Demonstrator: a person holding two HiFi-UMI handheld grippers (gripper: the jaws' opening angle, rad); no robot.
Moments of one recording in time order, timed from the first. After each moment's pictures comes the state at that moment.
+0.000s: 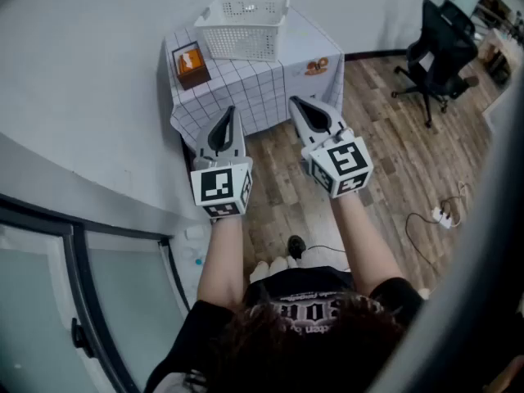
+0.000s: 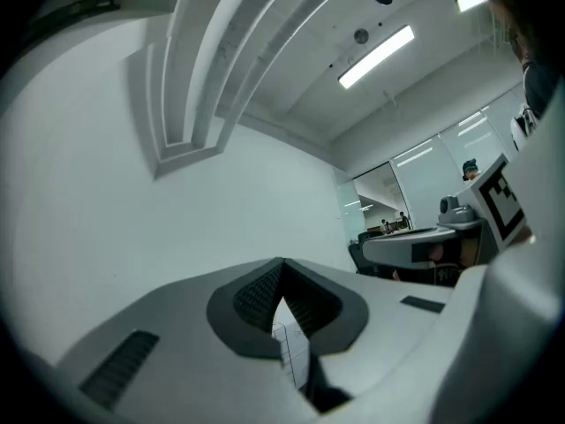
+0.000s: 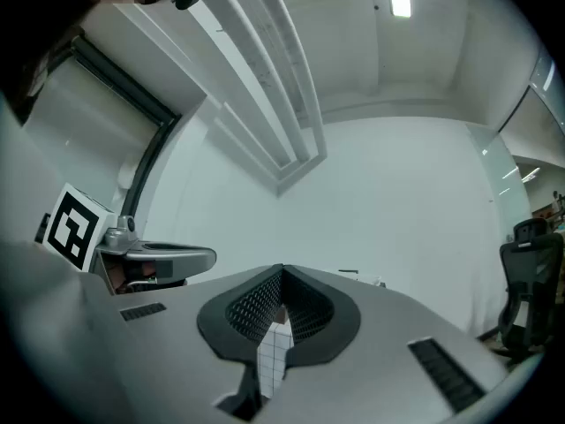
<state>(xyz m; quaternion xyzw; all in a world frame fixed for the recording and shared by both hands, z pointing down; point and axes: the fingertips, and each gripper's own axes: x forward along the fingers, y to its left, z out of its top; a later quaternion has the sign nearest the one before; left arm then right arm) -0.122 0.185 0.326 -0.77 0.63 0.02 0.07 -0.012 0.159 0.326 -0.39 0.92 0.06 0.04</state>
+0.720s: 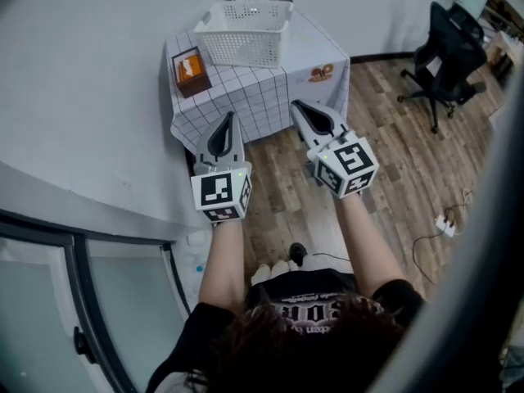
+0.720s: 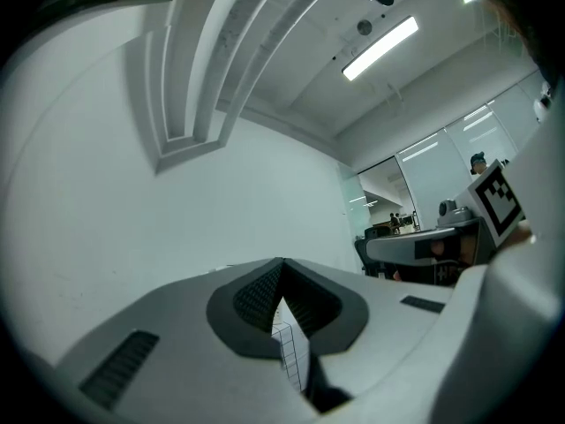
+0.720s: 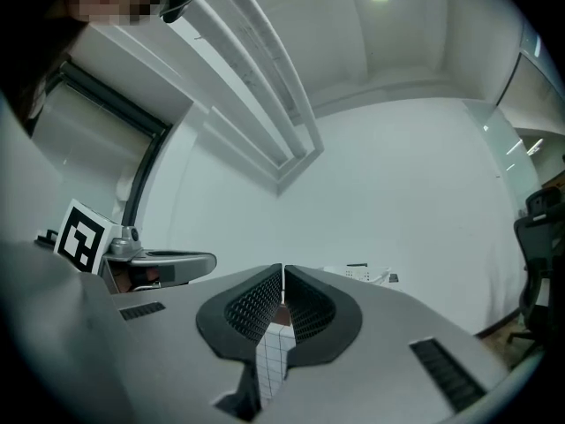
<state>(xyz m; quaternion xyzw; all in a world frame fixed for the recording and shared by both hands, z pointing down) -0.125 0.142 0.338 -0.76 0.64 0.01 0.06 -0.007 0.109 0.340 -0.36 0.93 0.01 0.05</state>
